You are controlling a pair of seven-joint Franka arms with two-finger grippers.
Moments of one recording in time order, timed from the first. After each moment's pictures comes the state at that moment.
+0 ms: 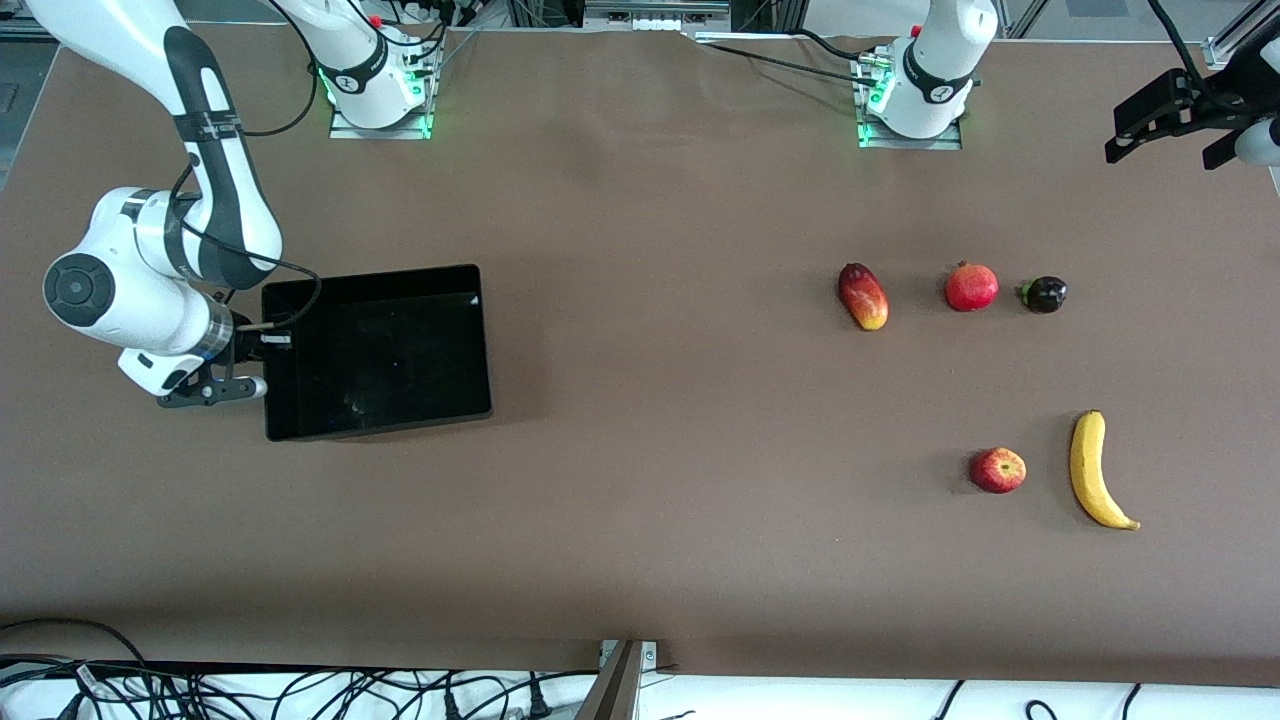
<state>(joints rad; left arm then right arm) -0.13 -0.04 0.10 -1.44 0.00 1.30 0.01 0.26 0.35 -0.34 -2.02 0.08 2.22 -0.25</state>
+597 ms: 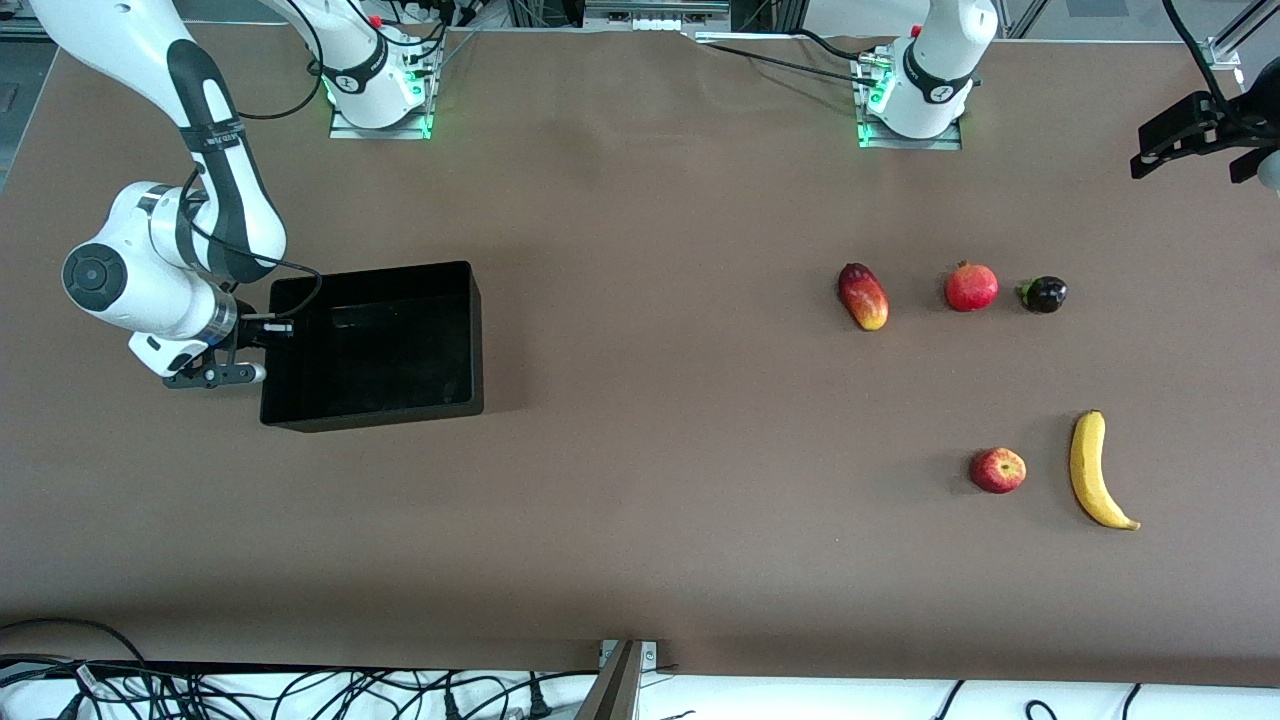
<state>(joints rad) -0.08 -0.02 0.09 -1.44 0.03 1.31 0.06 0.25 0.34 -0.34 -2.13 0.11 2.33 -0.25</state>
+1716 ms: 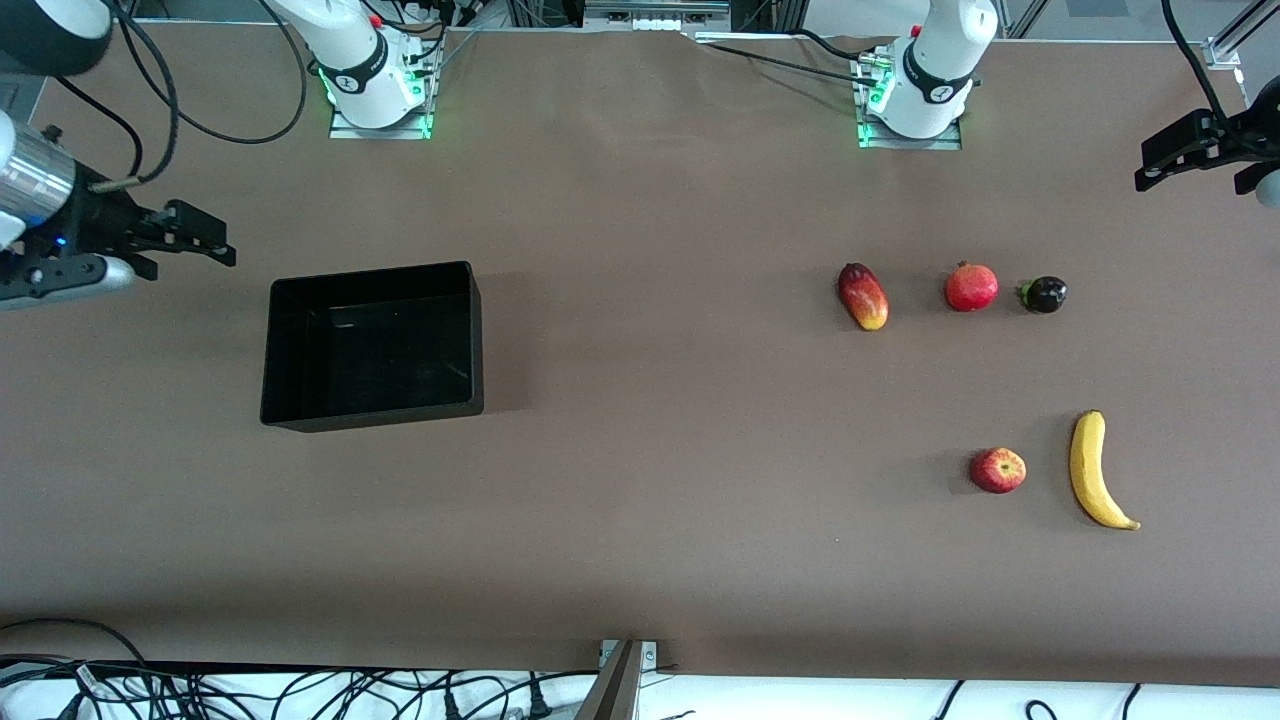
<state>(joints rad) -0.06 0.00 0.08 -1.45 0.04 1.32 0.07 0.34 0.04 -0.33 -1.63 0.10 1.62 -0.15</state>
